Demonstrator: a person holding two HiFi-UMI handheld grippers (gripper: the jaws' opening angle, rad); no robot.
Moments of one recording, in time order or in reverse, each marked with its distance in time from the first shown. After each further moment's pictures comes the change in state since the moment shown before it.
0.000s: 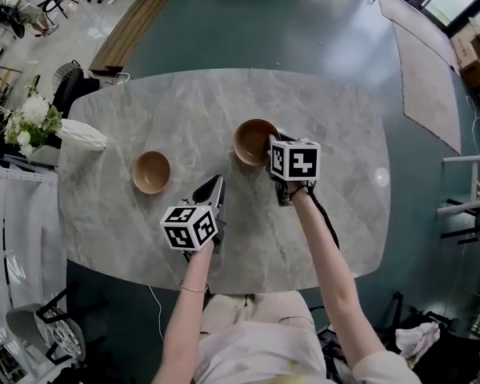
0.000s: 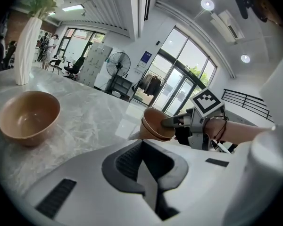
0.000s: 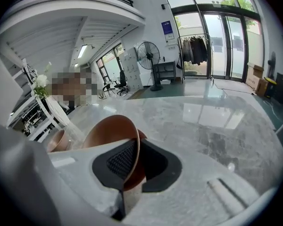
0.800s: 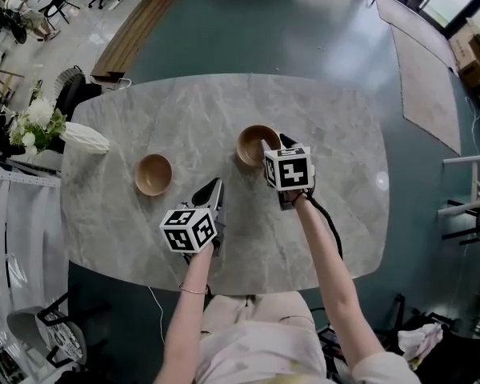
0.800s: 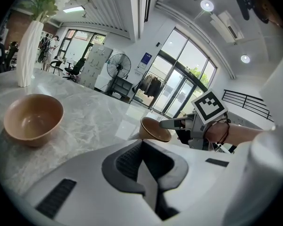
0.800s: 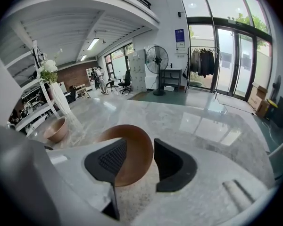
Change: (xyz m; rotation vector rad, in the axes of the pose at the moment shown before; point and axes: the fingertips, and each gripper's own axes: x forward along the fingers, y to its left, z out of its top) left arm -0.010 -0.002 0.003 0.000 -0.015 0.007; right arm -0.013 0.008 0.001 -0.171 -0.017 -0.053
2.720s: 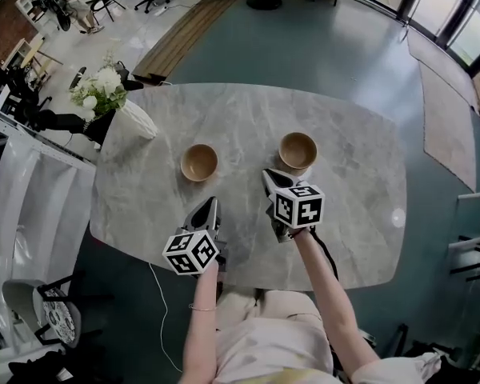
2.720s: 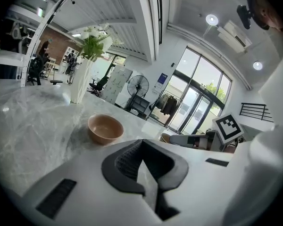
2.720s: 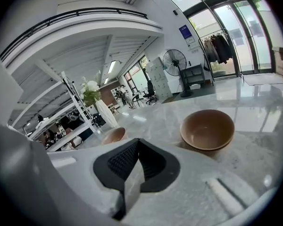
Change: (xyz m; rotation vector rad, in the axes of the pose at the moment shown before) left arm -0.144 0.048 -0.001 -0.111 -0.239 0.193; right arm -0.057 0.162 -0.026 0.120 -0.140 0.412
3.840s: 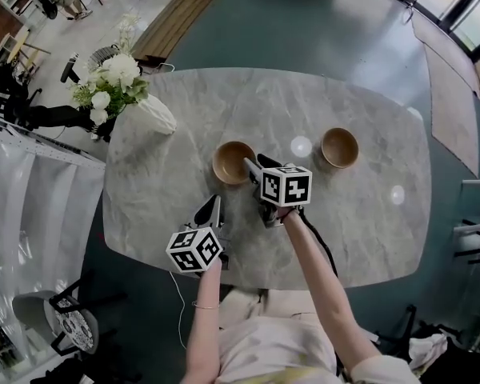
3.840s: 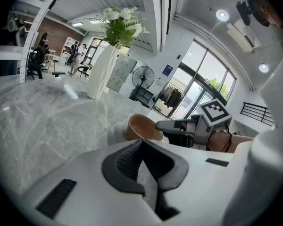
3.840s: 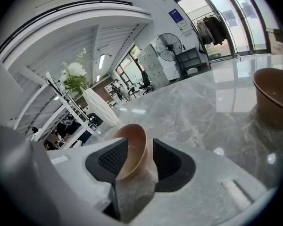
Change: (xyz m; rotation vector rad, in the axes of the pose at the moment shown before) left arm 0.010 0.124 0.014 -0.027 0.128 0.006; right arm 0.155 0.065 -0.015 0.154 0.094 -0.007
